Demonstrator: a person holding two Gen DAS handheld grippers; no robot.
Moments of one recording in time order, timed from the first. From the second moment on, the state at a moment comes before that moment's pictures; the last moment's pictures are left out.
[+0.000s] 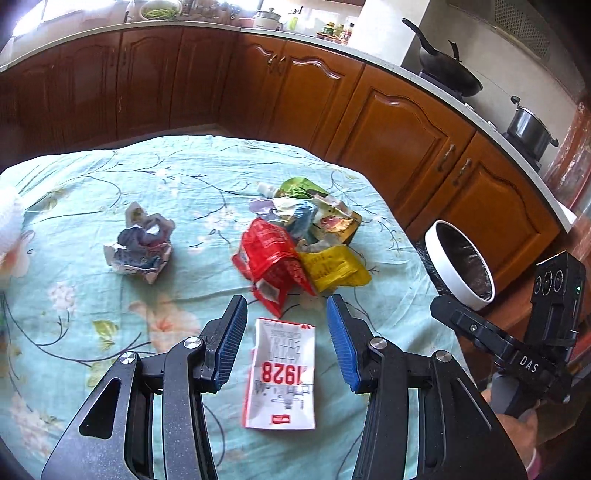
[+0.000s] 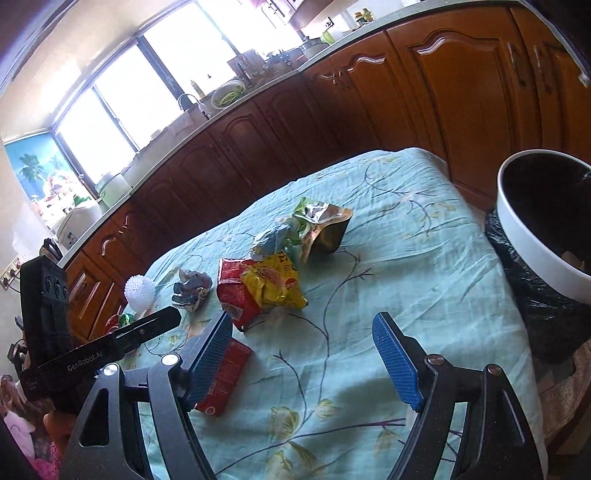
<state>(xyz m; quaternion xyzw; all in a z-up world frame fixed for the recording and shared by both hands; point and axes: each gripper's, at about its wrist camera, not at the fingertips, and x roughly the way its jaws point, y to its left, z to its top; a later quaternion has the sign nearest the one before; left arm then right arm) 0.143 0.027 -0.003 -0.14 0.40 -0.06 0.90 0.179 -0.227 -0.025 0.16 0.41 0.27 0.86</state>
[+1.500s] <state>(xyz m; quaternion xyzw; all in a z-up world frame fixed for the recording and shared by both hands) 0.169 0.069 0.004 -0.12 0.39 -0.04 0.91 0.198 -0.213 -0.030 0.14 0.41 0.29 0.86</state>
